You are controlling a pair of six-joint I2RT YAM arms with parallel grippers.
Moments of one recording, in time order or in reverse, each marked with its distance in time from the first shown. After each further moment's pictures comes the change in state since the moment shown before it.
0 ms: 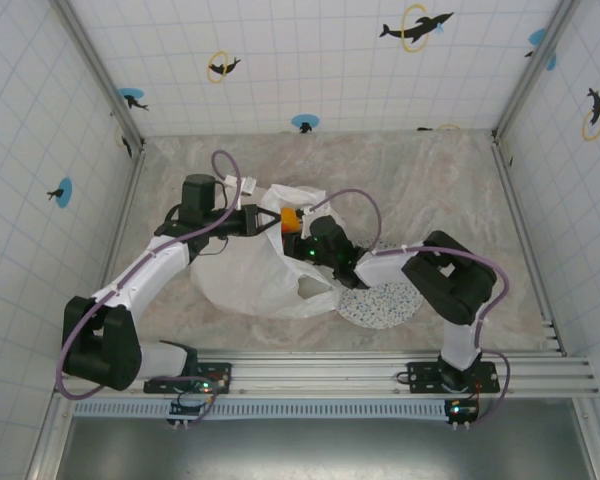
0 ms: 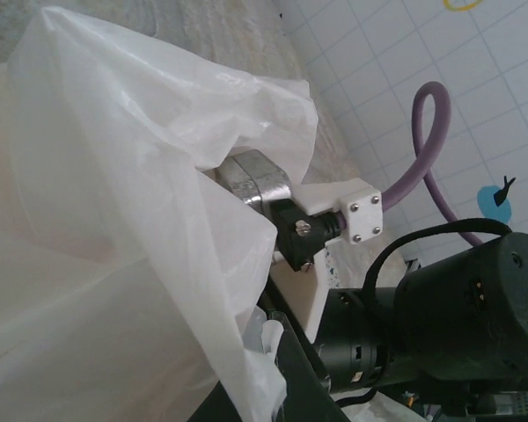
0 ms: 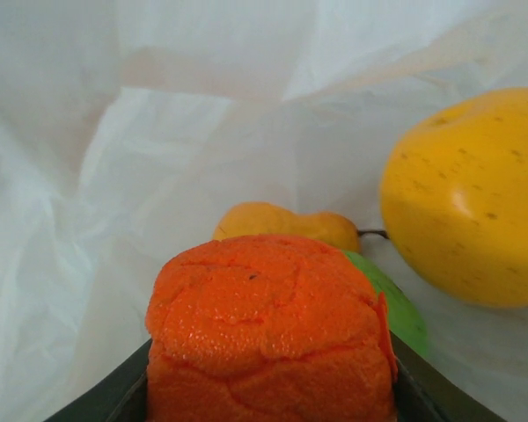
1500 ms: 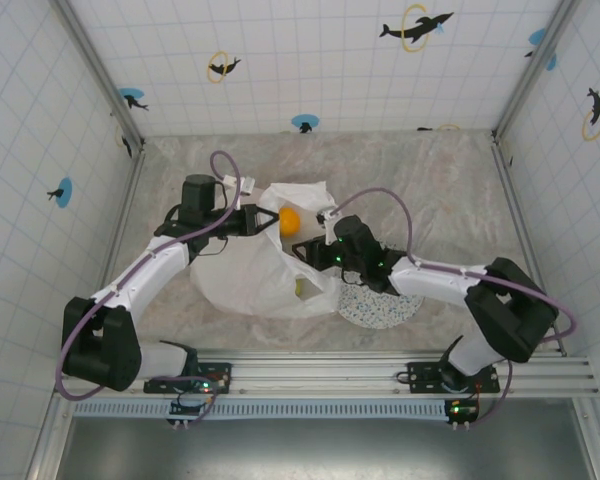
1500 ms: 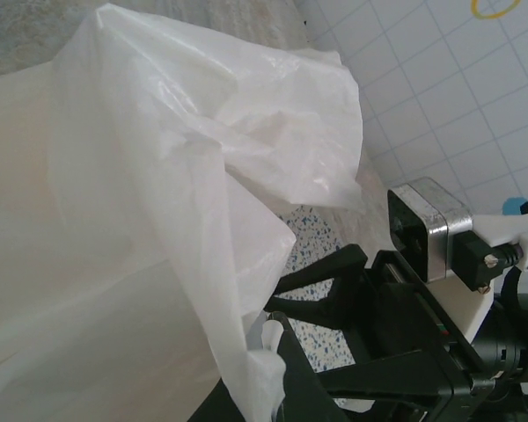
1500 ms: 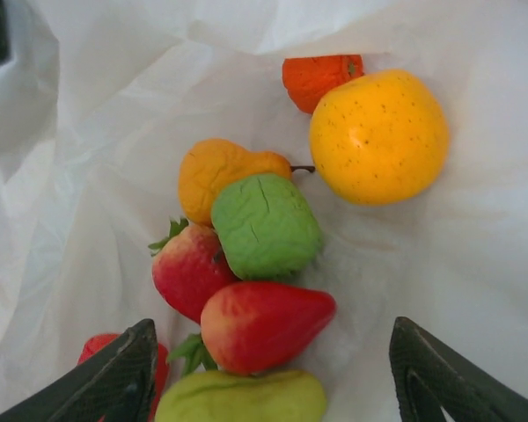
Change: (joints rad) left arm 0.000 -0.003 0.000 -0.017 -0.061 0.003; right arm -0.048 -0.426 -0.216 -0.379 -0.009 -0.192
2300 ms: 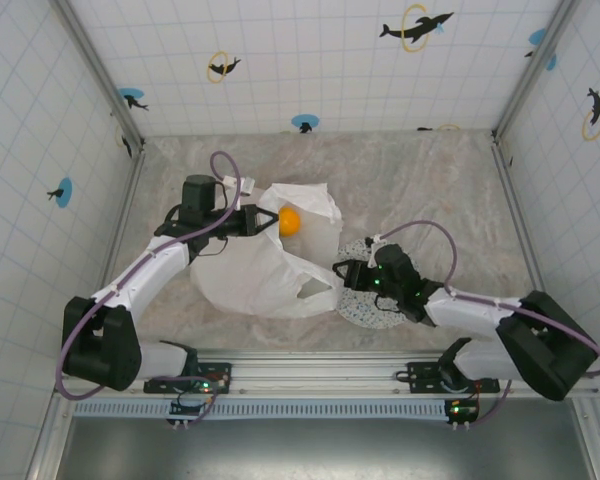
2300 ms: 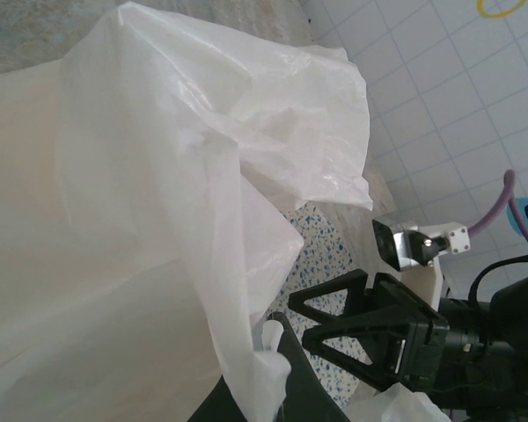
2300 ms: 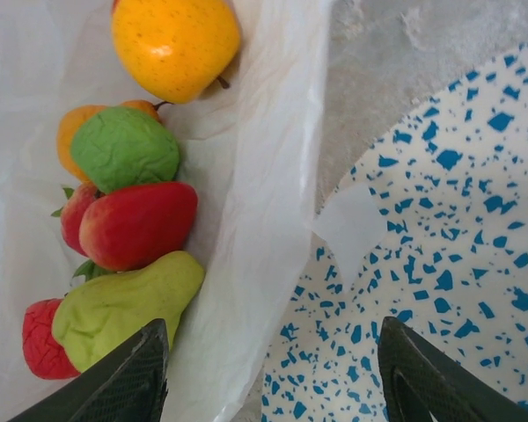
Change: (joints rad) left arm 0.000 0.002 0.000 -0.004 -0.003 0.001; right arm -0.105 -0.138 -0.330 0.122 -0.013 0.305
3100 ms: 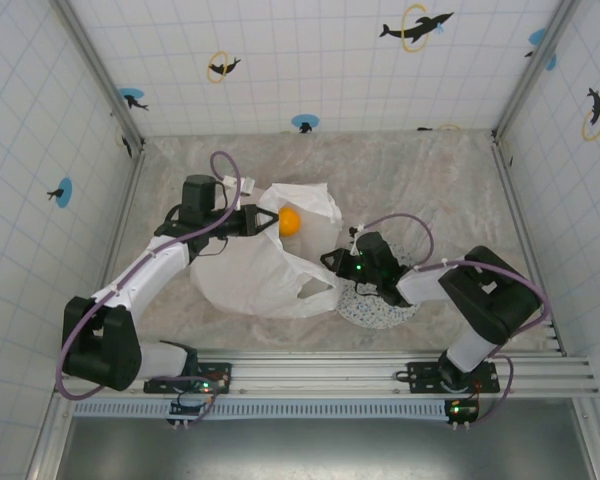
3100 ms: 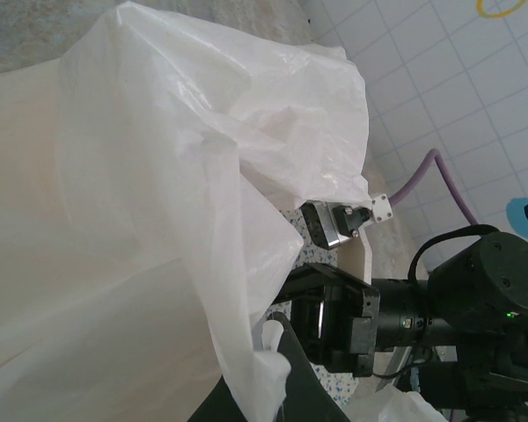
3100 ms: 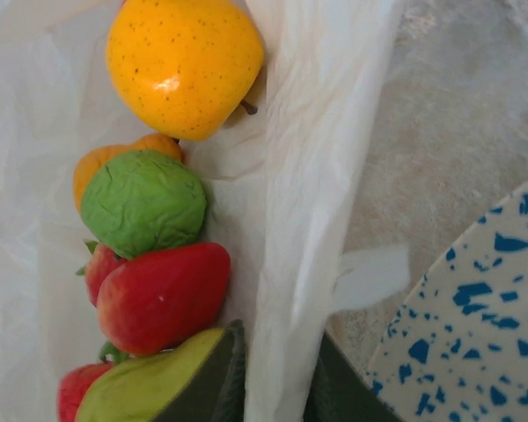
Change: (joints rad) left arm 0.000 0.000 0.000 0.000 0.001 0.000; right arm -0.013 0.312 0.139 0.221 -0.080 0.140
